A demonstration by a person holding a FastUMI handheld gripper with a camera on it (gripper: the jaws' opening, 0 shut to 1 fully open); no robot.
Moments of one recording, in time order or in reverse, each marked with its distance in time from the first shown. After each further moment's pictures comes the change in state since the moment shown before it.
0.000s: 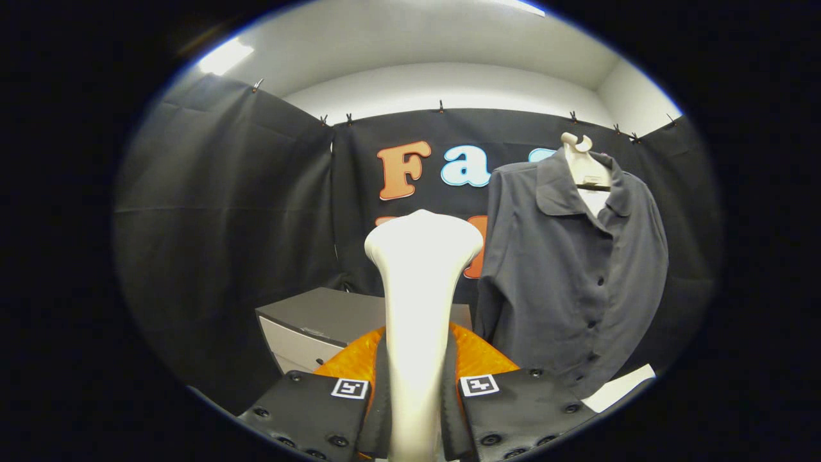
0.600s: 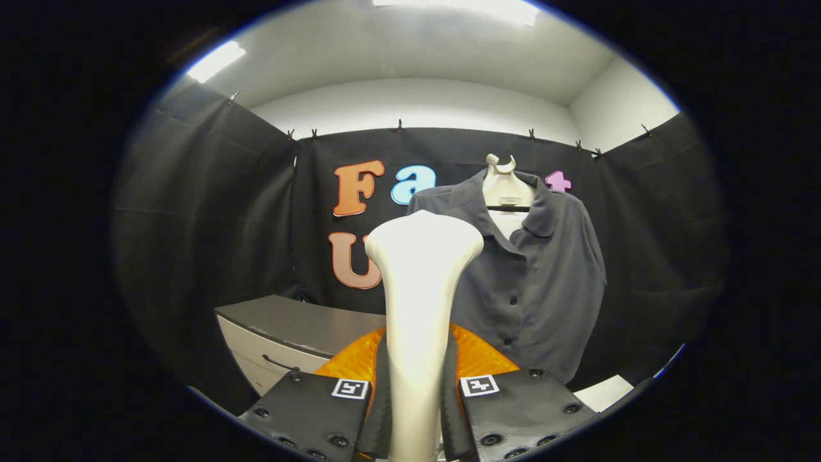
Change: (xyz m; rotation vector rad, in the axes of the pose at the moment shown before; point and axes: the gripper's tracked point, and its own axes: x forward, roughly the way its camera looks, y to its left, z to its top) arm -0.040 -0.133 0.023 -0.031 -0.074 -0.160
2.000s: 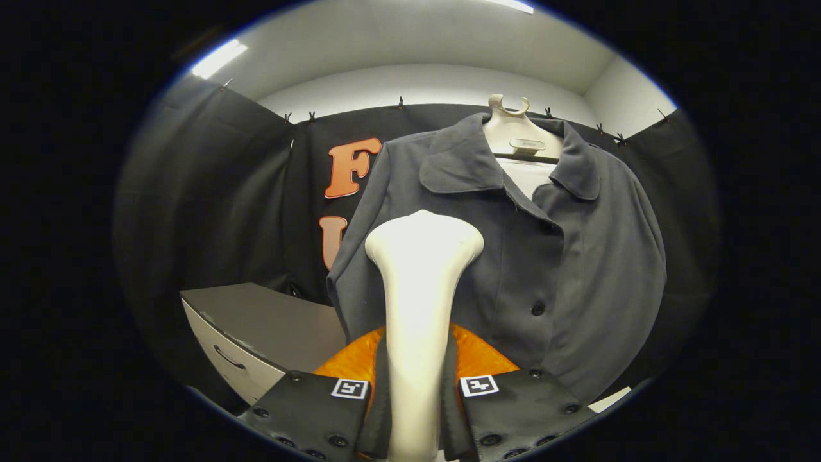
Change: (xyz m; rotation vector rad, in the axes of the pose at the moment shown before) arm 0.147 -0.052 -0.057 -0.011 0.037 0.095
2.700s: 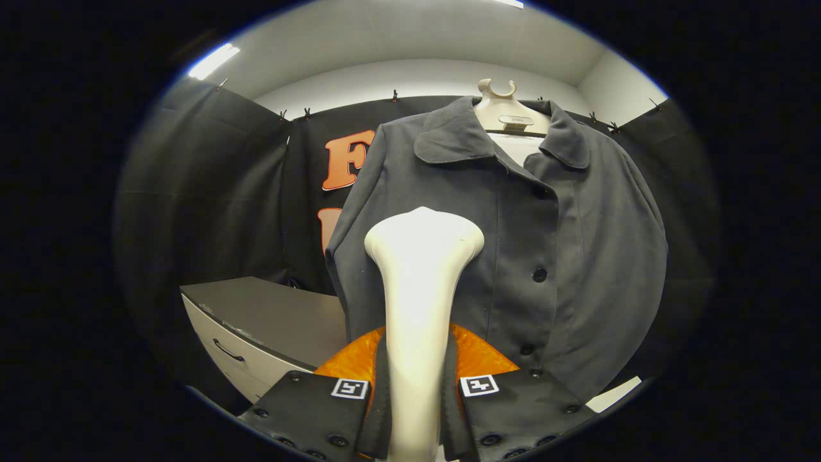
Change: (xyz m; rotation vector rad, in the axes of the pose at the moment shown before) arm -0.010 -0.002 -0.037 0.024 0.027 -0.013
